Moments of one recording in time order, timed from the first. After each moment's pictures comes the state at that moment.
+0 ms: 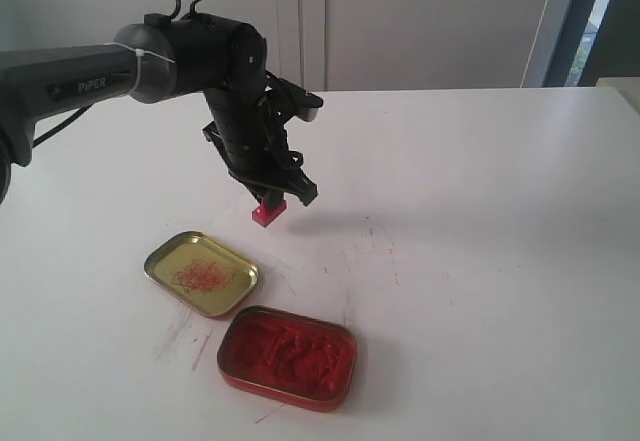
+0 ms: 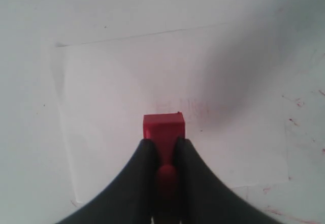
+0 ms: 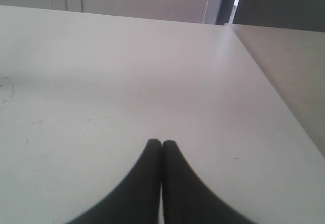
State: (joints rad) left arm -0.59 2.25 -1.94 -0.02 1.04 0.21; right arm -0.01 0.01 0.00 -0.14 0.35 0.07
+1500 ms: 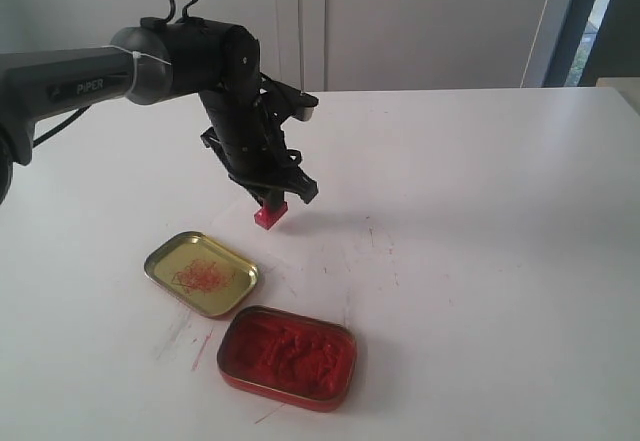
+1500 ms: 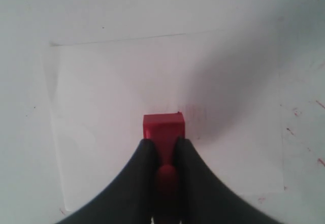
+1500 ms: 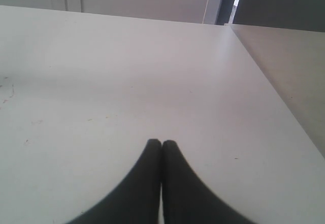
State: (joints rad) left arm -0.57 2.26 -1.94 -0.07 1.03 0.21; right arm -0.01 0.01 0.00 -0.14 0.35 0.07
